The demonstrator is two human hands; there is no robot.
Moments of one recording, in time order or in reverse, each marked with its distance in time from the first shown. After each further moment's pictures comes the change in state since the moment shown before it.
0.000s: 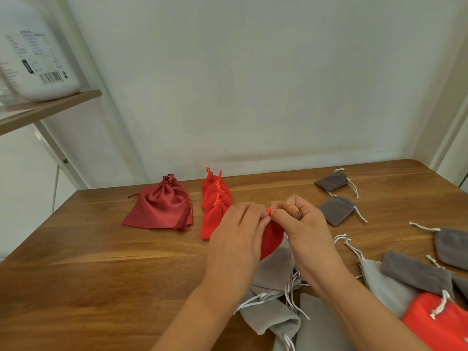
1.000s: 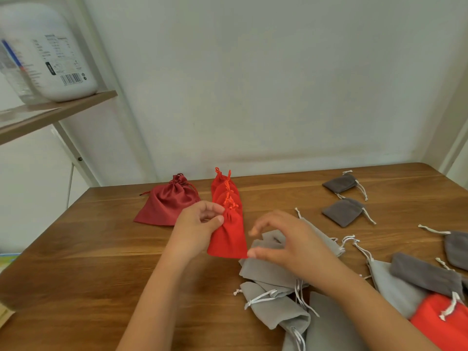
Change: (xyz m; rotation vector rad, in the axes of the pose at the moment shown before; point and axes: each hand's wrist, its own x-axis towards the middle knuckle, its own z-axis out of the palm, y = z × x) left_hand 0.011 -0.072 -0.041 -0.519 -0.302 -0.879; right_hand 0.002 0.018 -0.010 -0.869 -0.448 -0.245
